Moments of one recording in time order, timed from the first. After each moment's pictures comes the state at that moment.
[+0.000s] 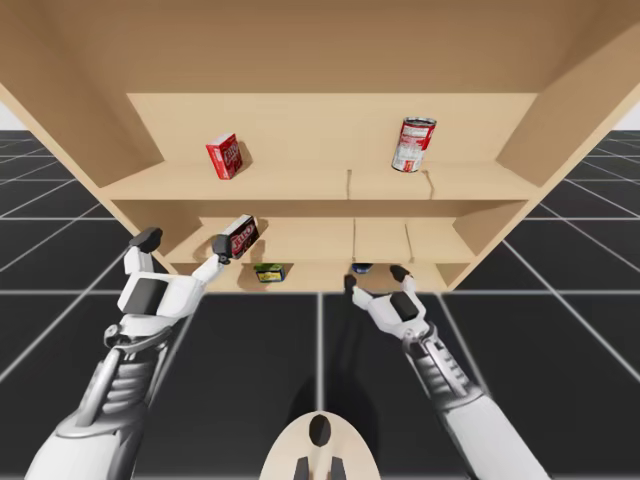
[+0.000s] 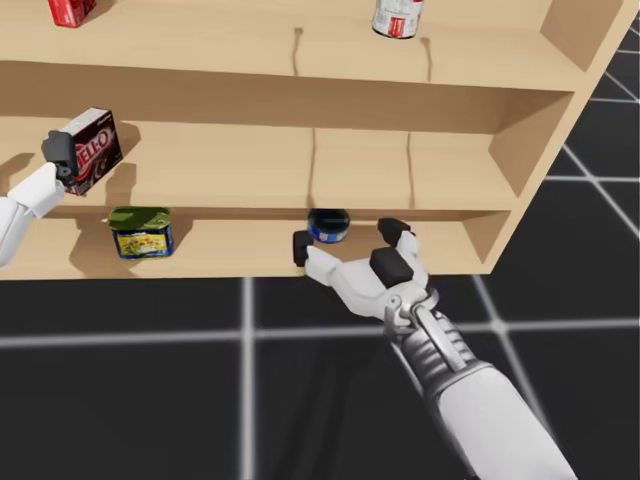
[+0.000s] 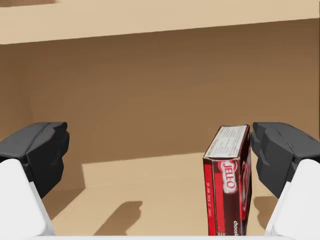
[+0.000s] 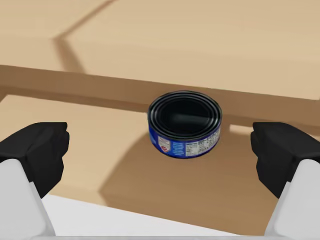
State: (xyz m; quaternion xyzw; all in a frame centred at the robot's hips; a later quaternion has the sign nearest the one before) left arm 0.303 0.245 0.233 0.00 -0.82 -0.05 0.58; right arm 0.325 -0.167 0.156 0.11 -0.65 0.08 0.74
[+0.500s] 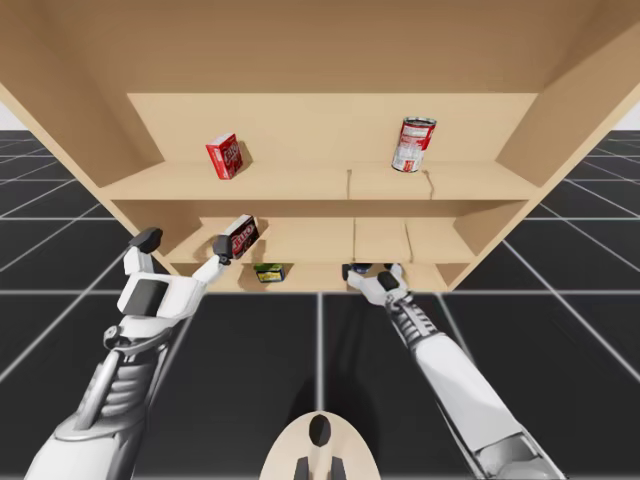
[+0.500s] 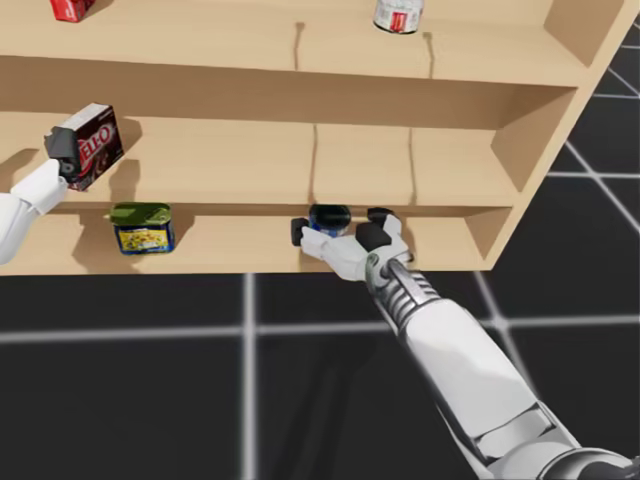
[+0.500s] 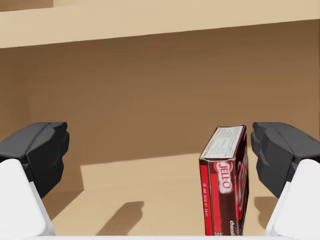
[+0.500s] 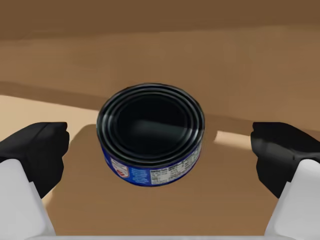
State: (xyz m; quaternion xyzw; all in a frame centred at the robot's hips) left arm 0.301 0.243 0.234 0.00 -0.82 -0.05 0.57; right arm 0.400 -0.168 0.124 0.09 -0.60 0.08 0.79
